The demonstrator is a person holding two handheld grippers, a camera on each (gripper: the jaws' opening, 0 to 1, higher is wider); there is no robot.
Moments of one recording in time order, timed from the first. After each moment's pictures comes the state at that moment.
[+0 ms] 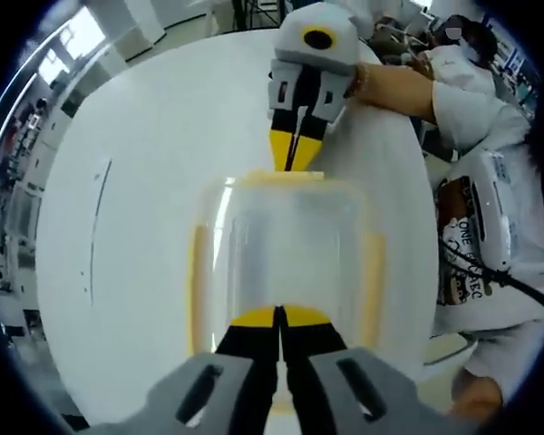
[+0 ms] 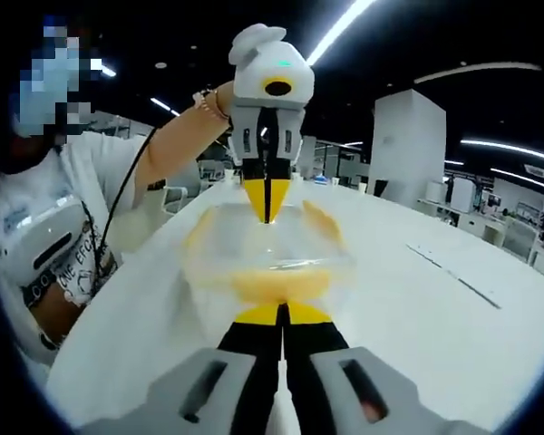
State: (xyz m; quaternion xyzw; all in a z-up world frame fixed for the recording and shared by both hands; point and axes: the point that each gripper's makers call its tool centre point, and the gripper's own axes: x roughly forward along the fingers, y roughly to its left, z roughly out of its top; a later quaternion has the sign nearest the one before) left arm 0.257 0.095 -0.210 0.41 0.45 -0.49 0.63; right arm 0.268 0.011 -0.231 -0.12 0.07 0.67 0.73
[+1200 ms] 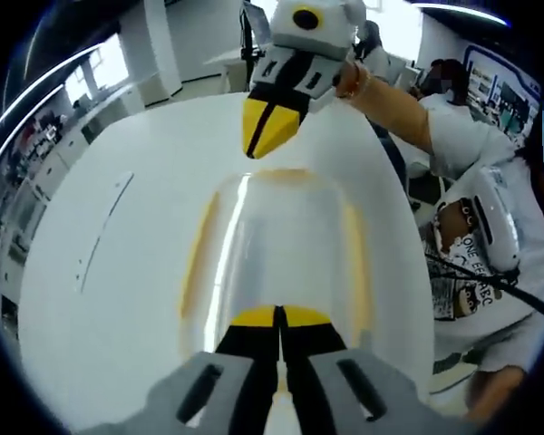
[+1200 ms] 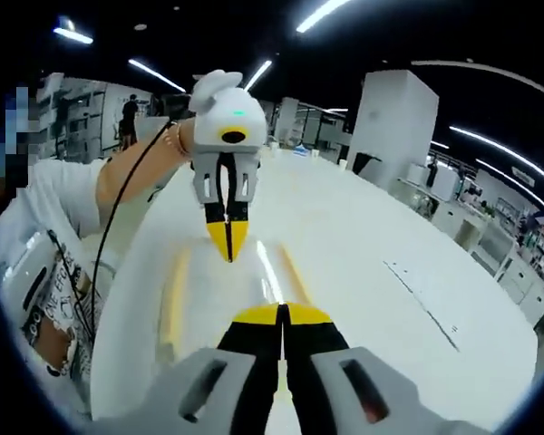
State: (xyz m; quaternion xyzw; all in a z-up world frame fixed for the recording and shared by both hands) left arm 0.253 0.141 -0.207 0.28 0.36 -0.55 0.70; right arm 0.279 0.071 -0.164 -0.25 0.15 0.61 0.73
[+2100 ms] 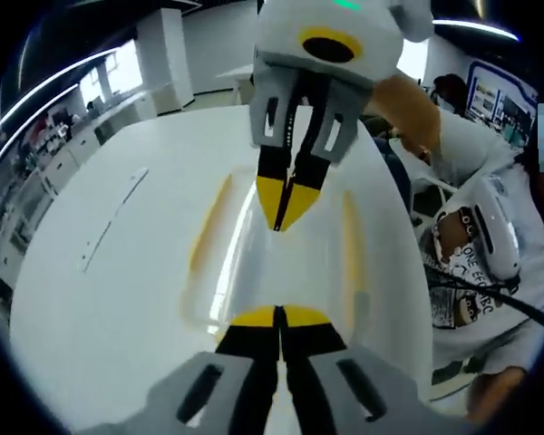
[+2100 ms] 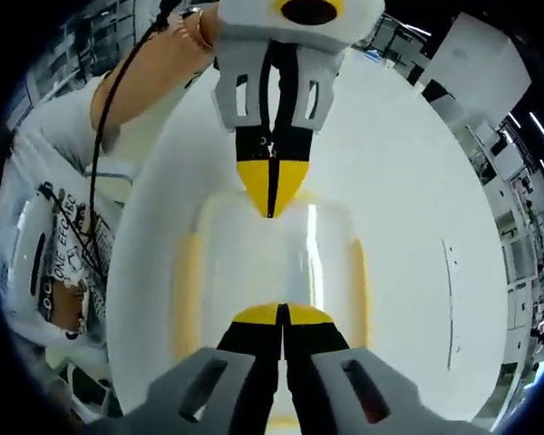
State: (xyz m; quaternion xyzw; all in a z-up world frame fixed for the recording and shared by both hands) left arm 0.251 0.159 -0.210 0.24 0.32 -0.55 0.73; right arm 0.258 0.110 -0.218 -0.45 0.32 0.59 0.59
